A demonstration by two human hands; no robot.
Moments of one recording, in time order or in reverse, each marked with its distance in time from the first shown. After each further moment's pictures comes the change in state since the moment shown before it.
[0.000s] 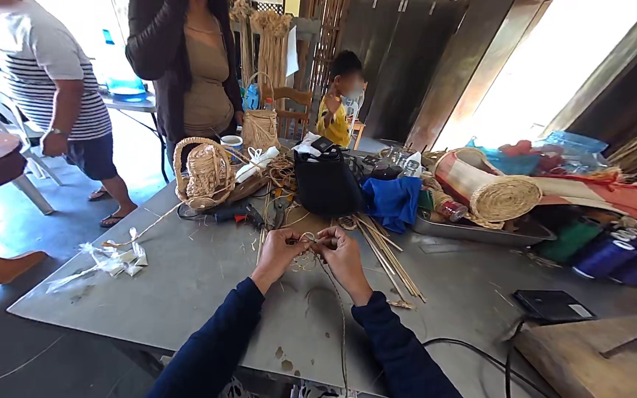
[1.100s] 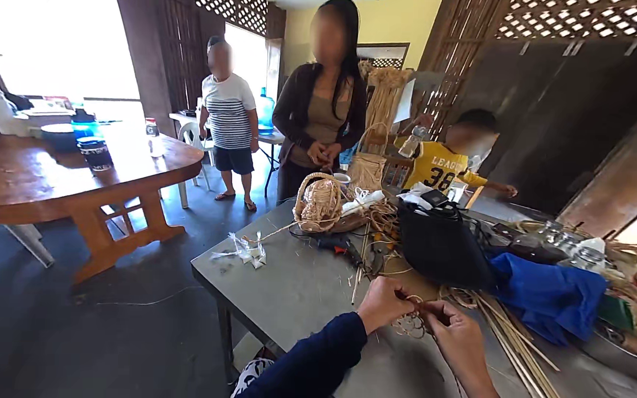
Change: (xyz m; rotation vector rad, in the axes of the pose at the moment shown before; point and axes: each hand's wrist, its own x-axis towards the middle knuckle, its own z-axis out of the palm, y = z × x) left_hand 0.006 -0.010 0.003 0.217 -0.097 0.081; right_hand -0.004 0.023 0.003 -0.152 0.040 -0.170
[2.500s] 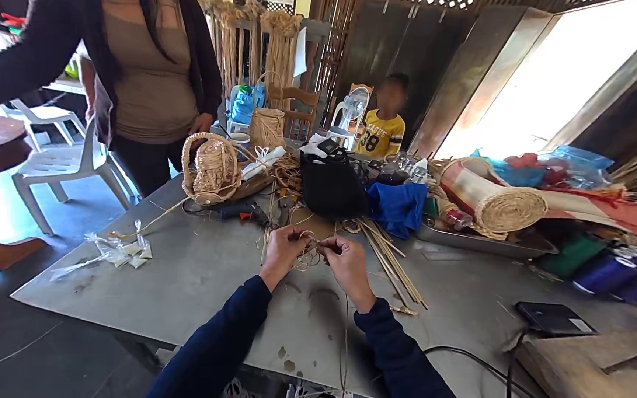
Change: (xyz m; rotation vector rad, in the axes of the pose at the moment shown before) left_hand 0.001 0.000 0.002 -0.204 0.224 -0.077; right_hand 0.004 -0.028 -0.006 -0.018 -0.027 0.151
